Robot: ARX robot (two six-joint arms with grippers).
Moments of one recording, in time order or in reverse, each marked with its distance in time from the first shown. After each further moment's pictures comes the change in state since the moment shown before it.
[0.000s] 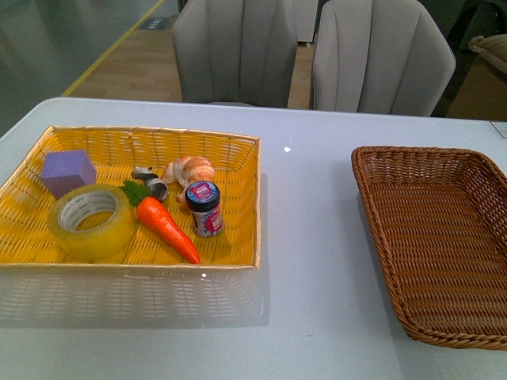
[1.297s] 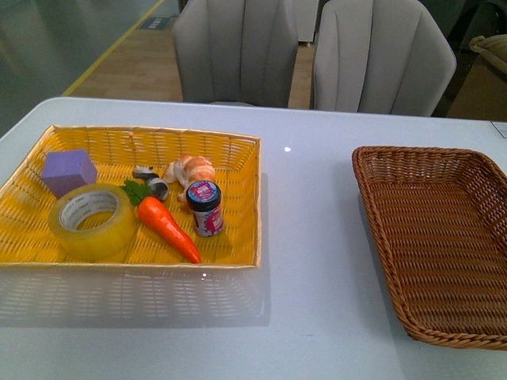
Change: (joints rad) left arm 0.000 0.000 0.000 0.000 0.000 0.000; right arm -0.303 1.137 0.304 0.597 -0.449 -0.184
